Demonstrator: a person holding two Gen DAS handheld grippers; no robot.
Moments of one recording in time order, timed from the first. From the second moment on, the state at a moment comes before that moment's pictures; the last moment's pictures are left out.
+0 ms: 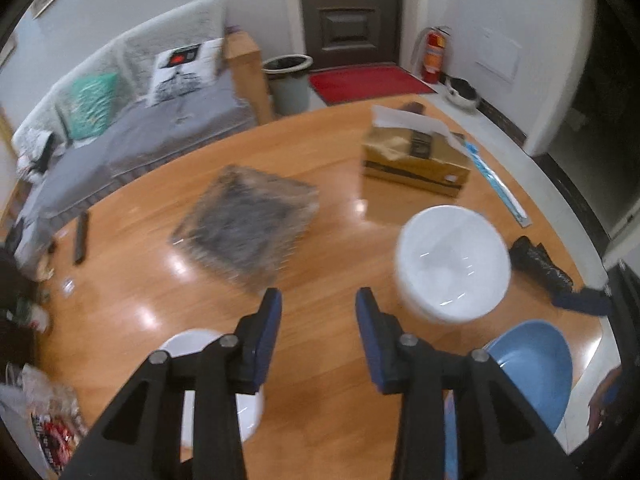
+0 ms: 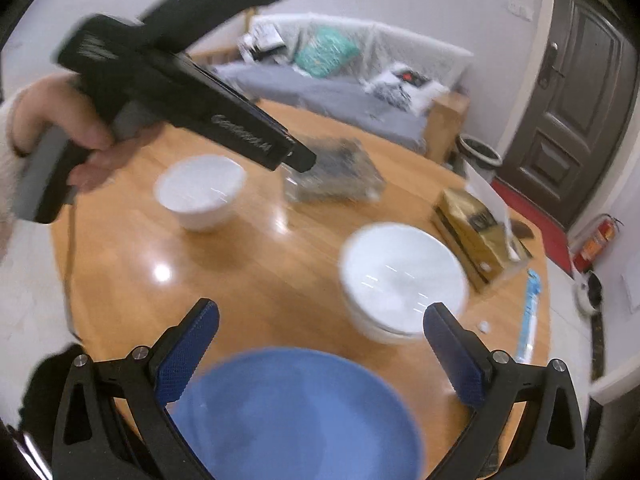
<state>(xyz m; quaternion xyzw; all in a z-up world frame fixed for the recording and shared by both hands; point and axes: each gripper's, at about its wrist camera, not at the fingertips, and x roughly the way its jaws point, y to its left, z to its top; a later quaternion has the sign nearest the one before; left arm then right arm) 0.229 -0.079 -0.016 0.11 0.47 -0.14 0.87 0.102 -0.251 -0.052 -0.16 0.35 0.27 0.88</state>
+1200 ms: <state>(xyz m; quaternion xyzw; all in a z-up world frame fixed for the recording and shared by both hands) 0.259 0.086 -0.134 0.00 0.52 -0.09 0.85 0.195 -0.047 -0.159 -0.19 0.43 0.38 0.80</state>
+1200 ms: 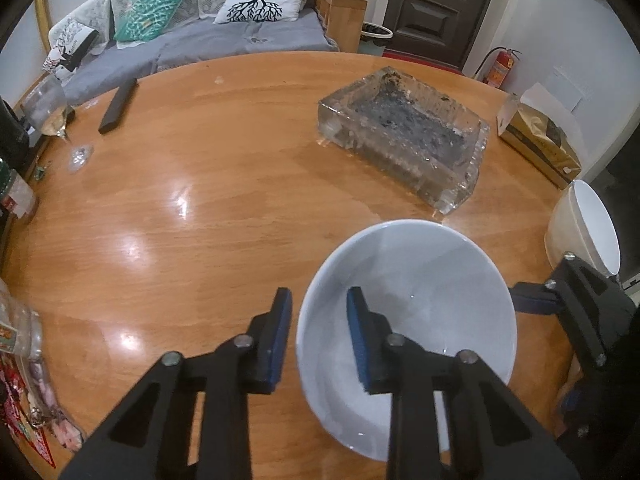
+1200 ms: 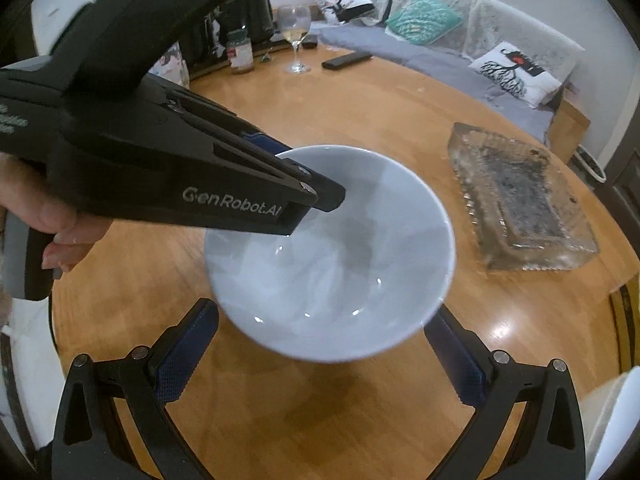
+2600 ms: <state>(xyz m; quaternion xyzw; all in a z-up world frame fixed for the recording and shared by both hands) 0.221 0.022 -0.049 0.06 0.48 -0.09 0.87 0.169 -0.096 -0.093 -0.15 0.38 0.38 0.83</state>
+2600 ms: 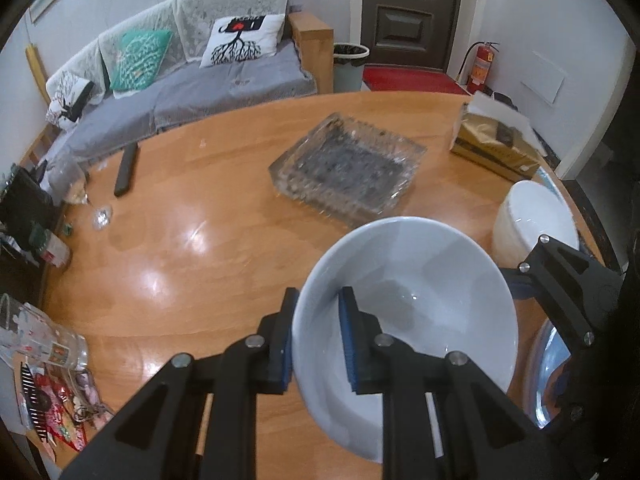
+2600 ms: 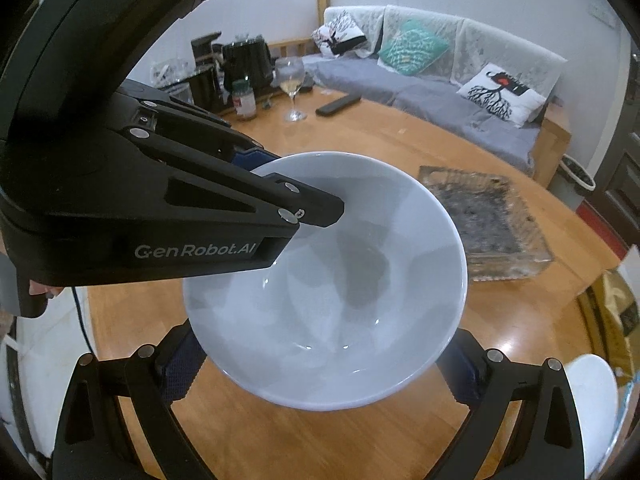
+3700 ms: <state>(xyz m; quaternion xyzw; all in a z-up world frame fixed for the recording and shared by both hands) 0.253 -0.174 -0.020 0.12 0.47 -0.15 0.86 0.176 -0.275 -0.070 -0.10 0.39 0.29 0.87</state>
